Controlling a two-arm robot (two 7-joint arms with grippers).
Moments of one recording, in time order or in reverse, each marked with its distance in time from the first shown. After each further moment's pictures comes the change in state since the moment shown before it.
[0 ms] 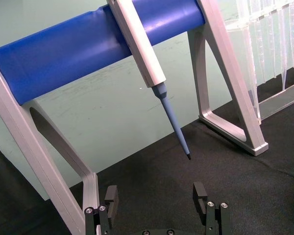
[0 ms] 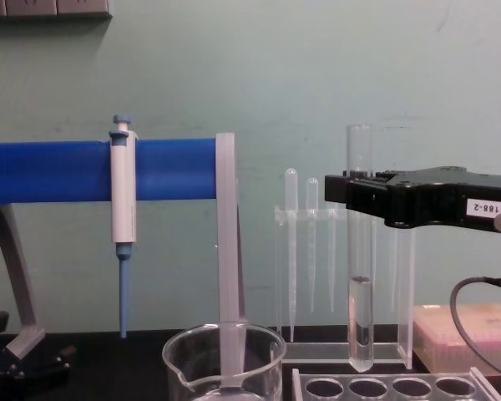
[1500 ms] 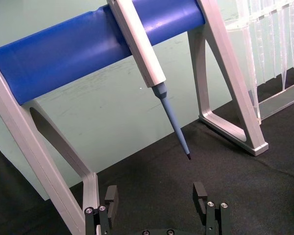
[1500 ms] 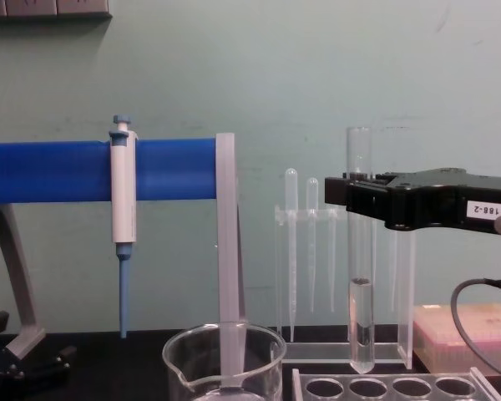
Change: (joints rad) left arm 0.000 0.000 0.000 0.000 0.000 0.000 0.000; right arm 0.002 0.002 -0.001 0.003 -0.002 0.001 0.003
